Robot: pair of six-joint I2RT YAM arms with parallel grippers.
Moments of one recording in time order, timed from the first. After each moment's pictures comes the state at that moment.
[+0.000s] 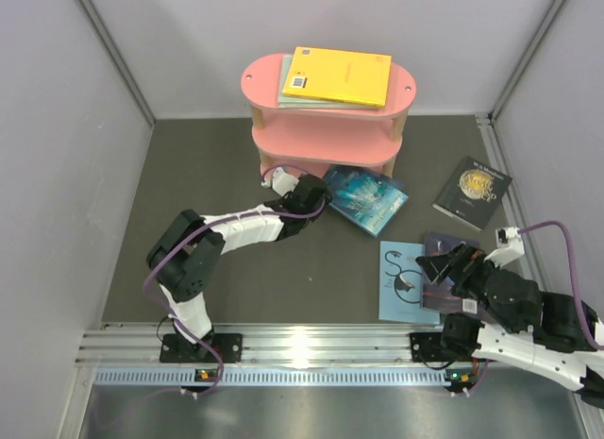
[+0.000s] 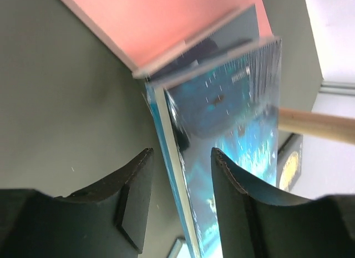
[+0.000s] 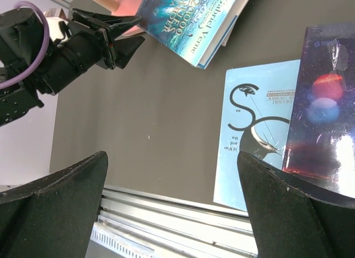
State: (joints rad) left arm -0.77 1.79 1.09 0.02 -0.43 -1.43; right arm 1.18 0.16 0.77 -1.10 0.72 1.10
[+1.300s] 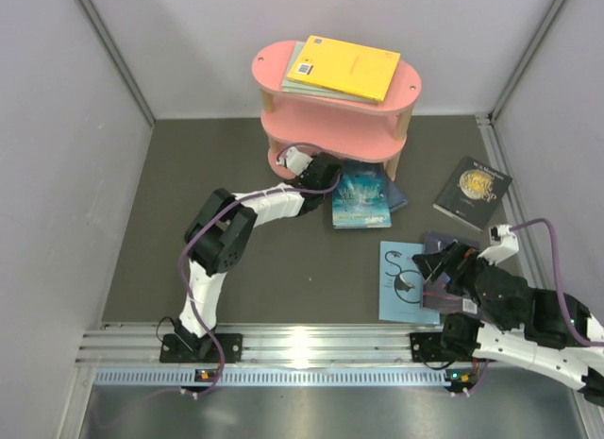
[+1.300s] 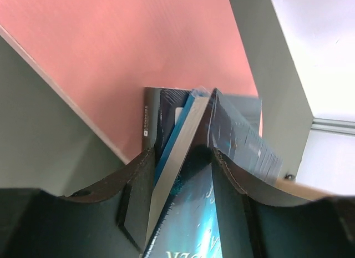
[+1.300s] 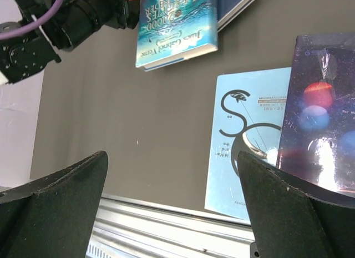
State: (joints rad) left arm -0.71 2.09 1.42 0.05 -0.48 -1.38; right arm 1.18 0.21 0.76 -1.08 0.75 1.07
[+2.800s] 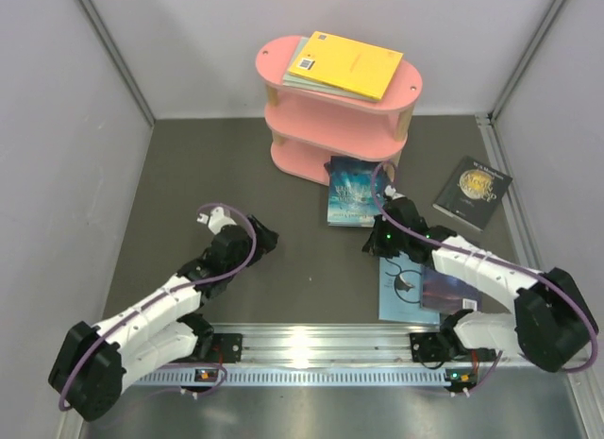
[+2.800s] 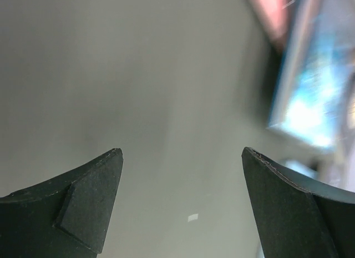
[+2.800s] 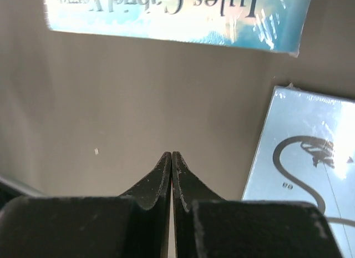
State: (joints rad) left arm -0.60 0.94 0.45 -0.09 -0.28 -1.03; right arm 0.58 1.18 0.63 -0.28 -0.06 0.70
